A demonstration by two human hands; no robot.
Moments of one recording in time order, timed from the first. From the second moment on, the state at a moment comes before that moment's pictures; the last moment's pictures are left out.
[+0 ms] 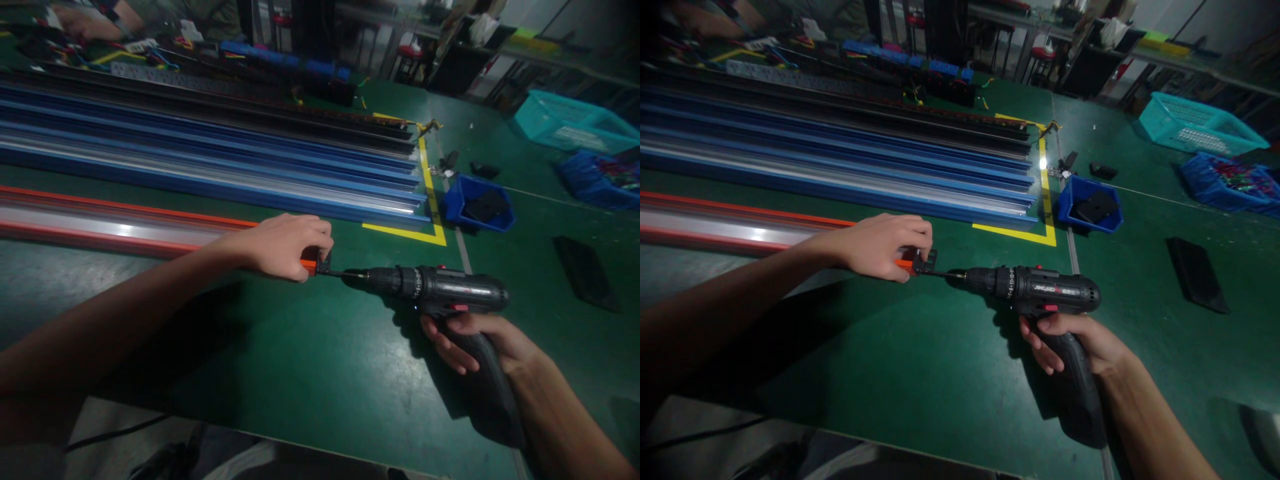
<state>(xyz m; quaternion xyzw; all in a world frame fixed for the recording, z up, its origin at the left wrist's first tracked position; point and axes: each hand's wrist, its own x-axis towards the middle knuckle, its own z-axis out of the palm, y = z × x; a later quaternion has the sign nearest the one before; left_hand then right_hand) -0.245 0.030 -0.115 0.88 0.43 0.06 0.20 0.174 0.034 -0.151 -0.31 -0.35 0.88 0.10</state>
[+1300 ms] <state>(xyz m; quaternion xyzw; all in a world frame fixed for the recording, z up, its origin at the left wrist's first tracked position) -0.245 0.030 -0.115 0.88 0.43 0.07 0.20 0.173 0.035 -0.149 -0.32 -0.35 0.87 0.10</state>
